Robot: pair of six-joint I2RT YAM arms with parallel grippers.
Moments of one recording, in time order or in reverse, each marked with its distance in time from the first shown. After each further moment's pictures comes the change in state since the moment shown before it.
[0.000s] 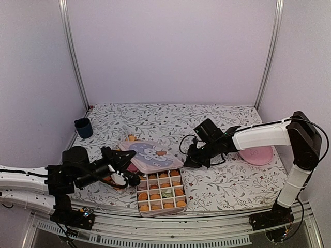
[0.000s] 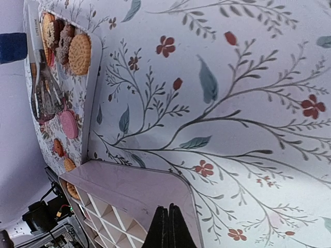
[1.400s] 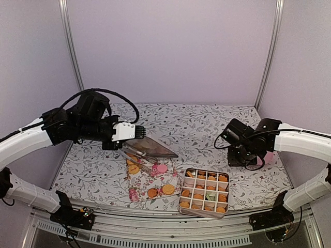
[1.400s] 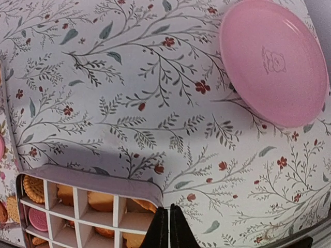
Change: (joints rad) left arm 0.315 0.326 0.747 -0.951 0.304 -0.460; right arm 0.053 -0.441 -0.055 -0.690 0.692 -0.162
